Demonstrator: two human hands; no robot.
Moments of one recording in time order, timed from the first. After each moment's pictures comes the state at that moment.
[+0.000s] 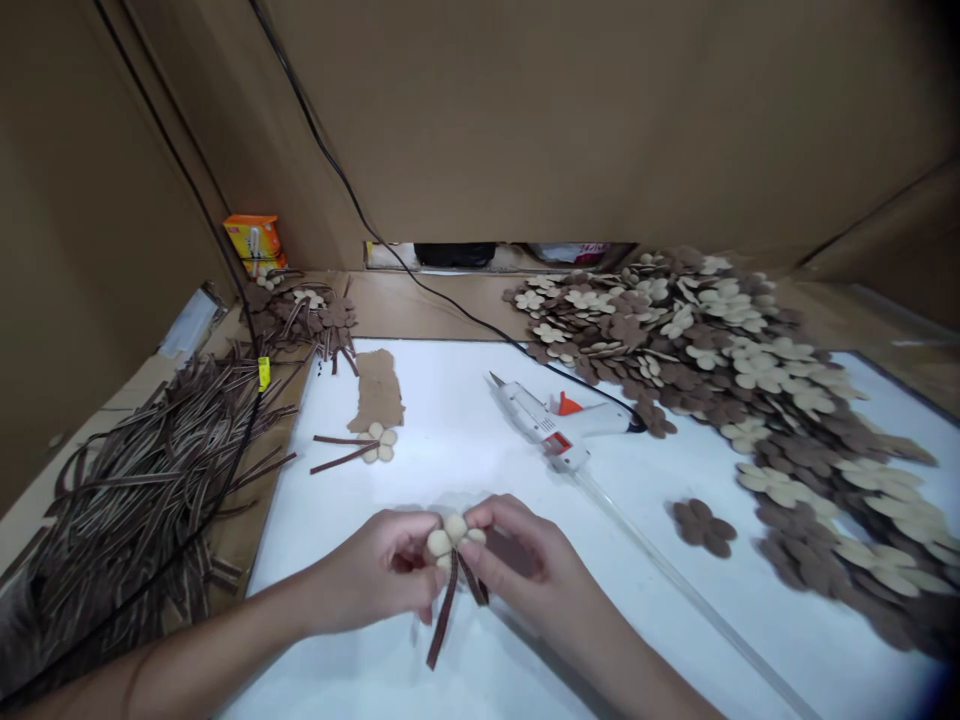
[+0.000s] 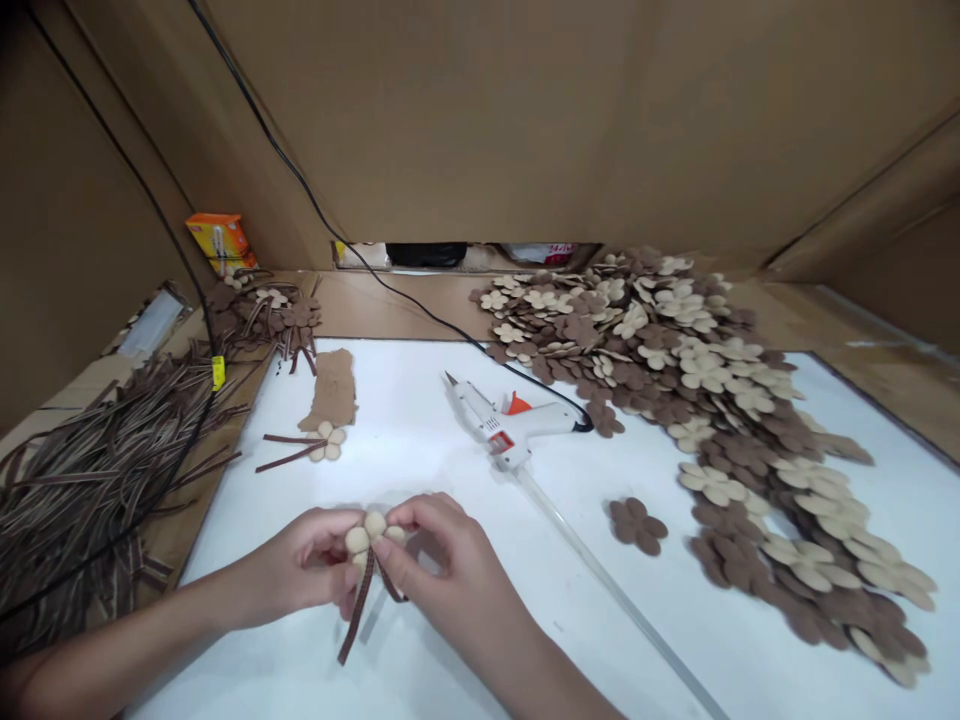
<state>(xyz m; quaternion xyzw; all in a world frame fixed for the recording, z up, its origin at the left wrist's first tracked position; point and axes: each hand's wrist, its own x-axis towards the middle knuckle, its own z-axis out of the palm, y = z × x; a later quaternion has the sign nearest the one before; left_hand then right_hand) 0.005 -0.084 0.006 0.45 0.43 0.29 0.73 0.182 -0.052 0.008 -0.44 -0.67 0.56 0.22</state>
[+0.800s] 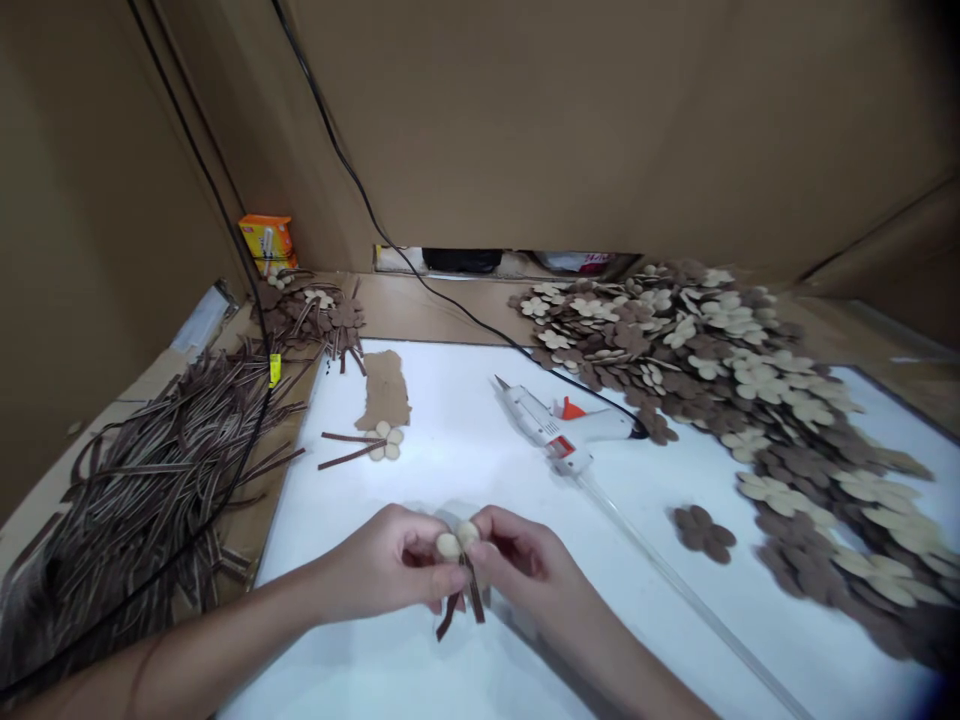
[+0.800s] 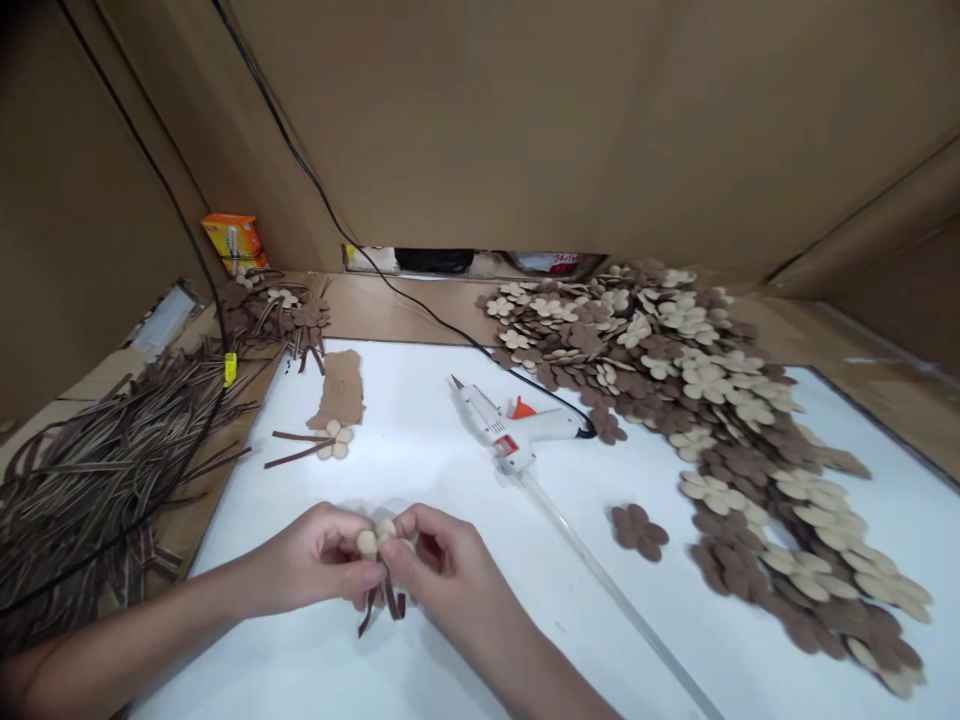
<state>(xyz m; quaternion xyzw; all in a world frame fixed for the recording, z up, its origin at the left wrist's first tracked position) 0.001 -0.084 -0.001 0.48 0.40 0.29 0.73 0.177 -0.058 -0.002 -0.39 -0.55 0.71 0.22</state>
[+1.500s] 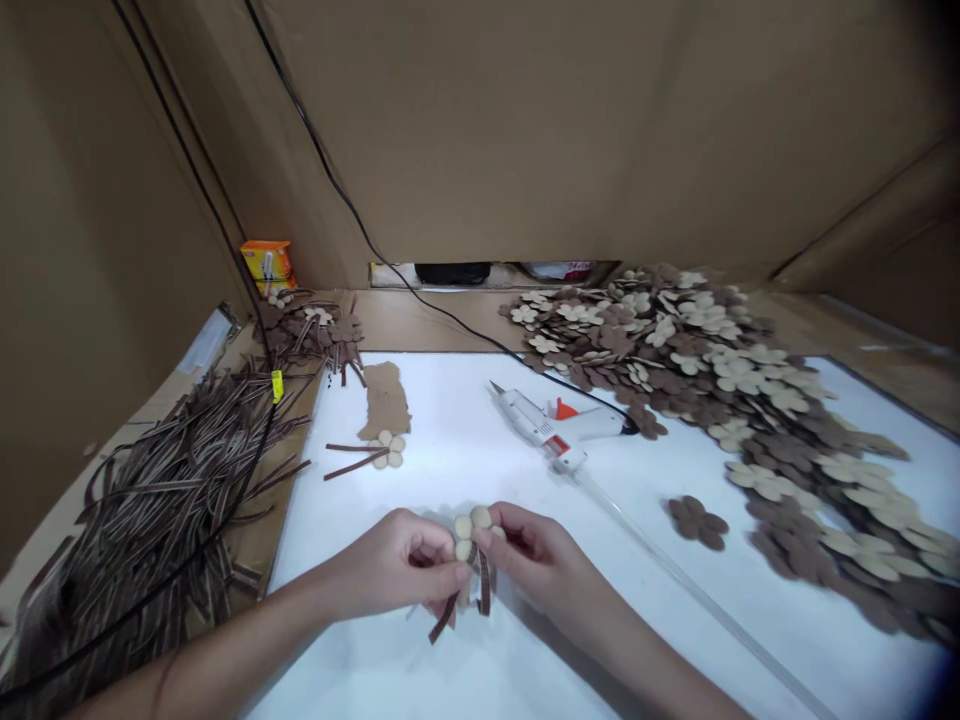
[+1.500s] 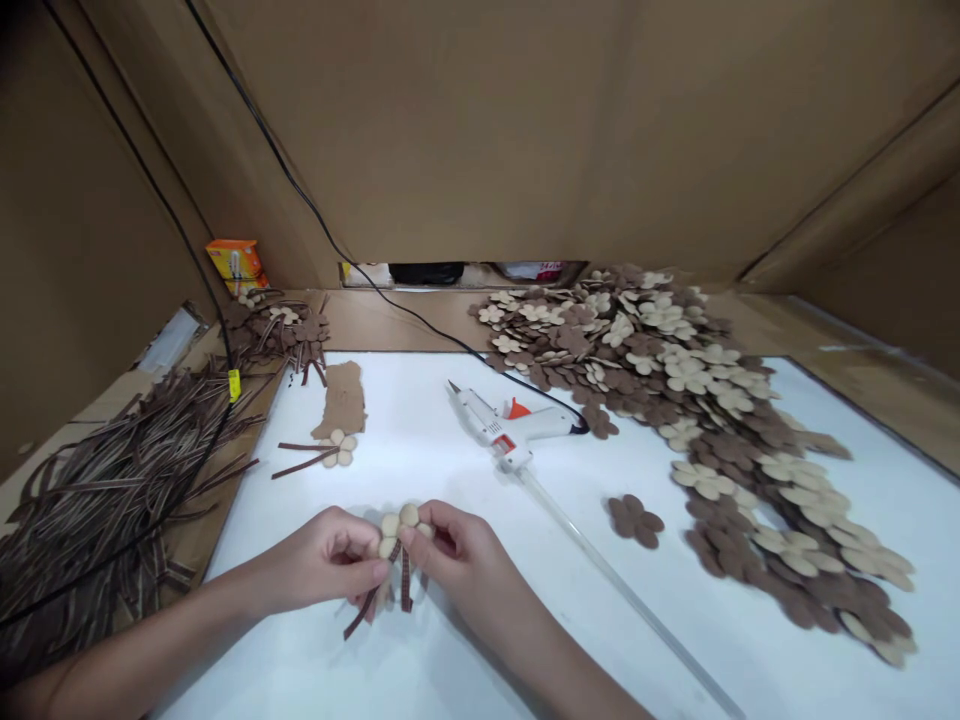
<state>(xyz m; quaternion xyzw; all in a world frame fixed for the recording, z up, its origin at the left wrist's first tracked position) -0.003 -0.083 -0.005 0.51 0.42 0.25 0.71 0.182 -0.052 -0.004 -0.39 -0.56 0.70 0.23</state>
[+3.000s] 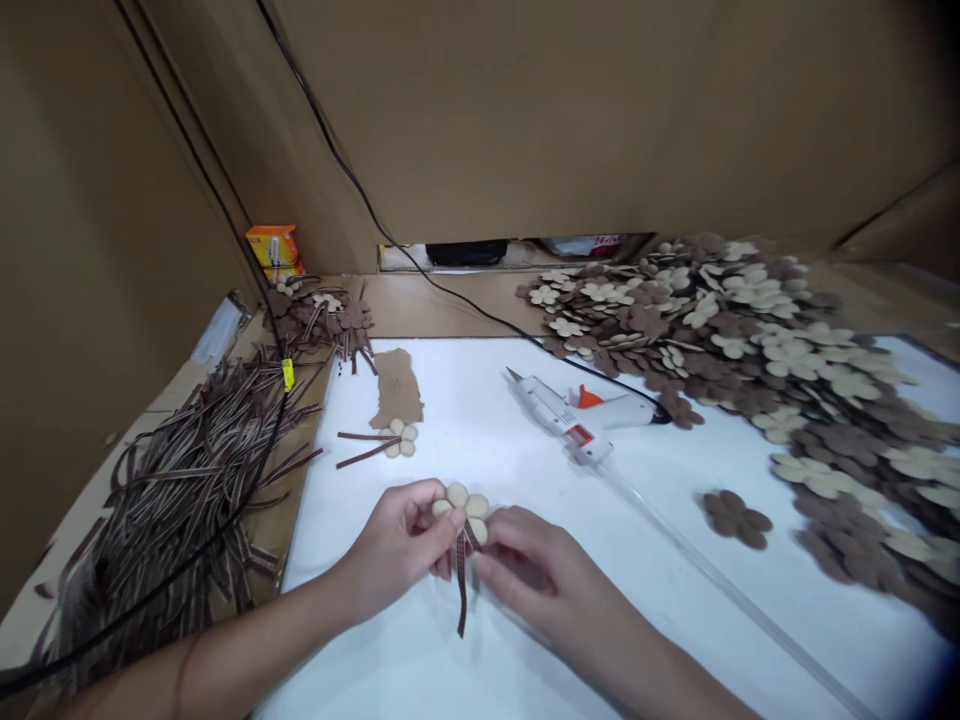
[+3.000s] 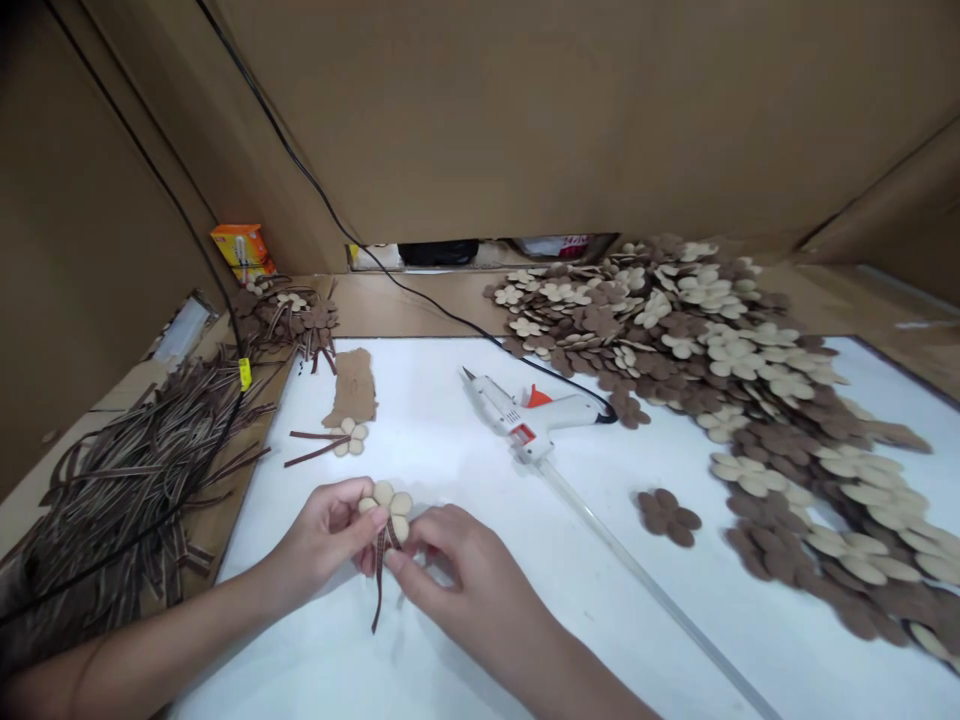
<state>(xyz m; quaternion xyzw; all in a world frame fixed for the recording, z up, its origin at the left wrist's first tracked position) 0.007 -0.086 -0.001 0.43 0.49 0.40 0.64 0.177 -0.059 0.009 -0.38 -0.74 0.54 0.16</state>
